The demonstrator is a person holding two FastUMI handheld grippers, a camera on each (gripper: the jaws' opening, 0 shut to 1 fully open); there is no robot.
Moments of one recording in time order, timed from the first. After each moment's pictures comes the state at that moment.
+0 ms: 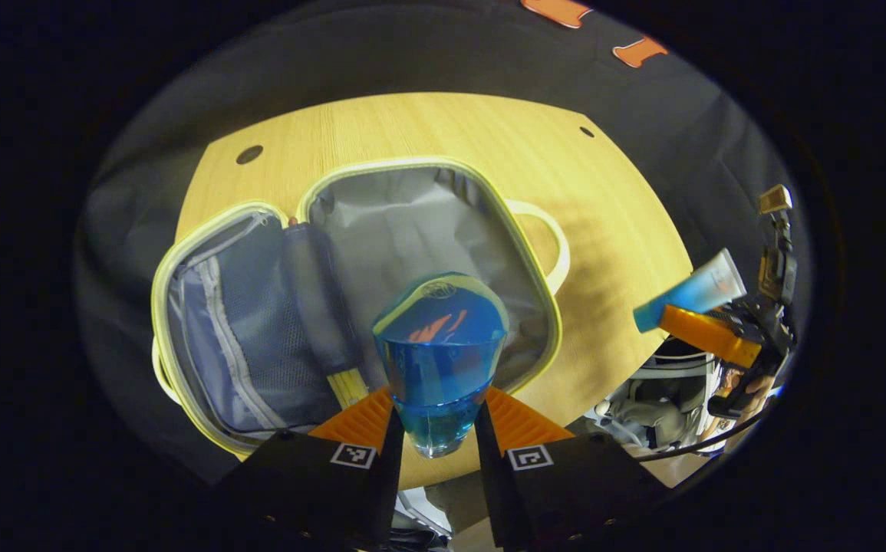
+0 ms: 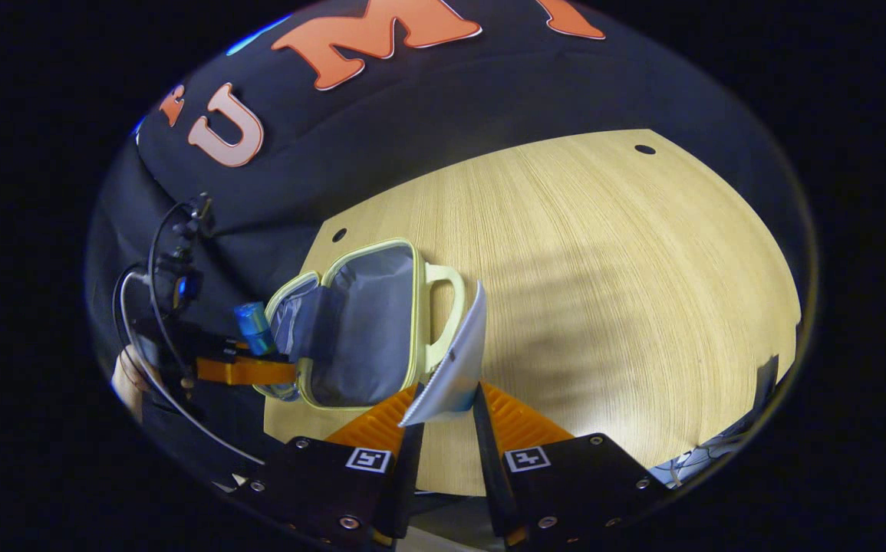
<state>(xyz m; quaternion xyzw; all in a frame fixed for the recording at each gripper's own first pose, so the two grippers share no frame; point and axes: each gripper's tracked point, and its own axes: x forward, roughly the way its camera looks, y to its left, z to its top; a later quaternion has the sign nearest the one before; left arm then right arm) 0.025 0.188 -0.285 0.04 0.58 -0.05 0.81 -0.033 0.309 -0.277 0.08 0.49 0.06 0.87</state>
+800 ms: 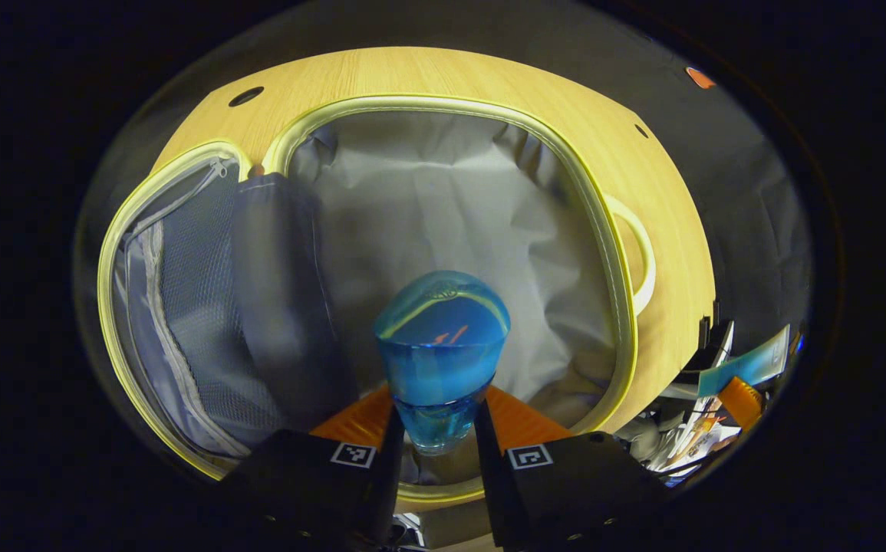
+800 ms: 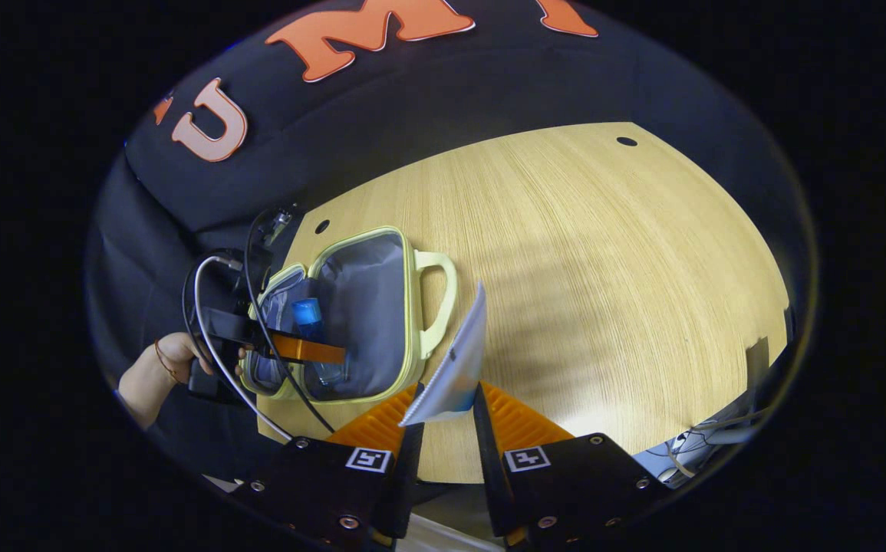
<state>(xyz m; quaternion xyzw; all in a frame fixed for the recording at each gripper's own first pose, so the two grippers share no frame) 0.063 0.208 -0.363 -0.02 0.63 -0.01 0.78 -0.038 0.317 -0.271 0.07 0.50 0.03 0.86</state>
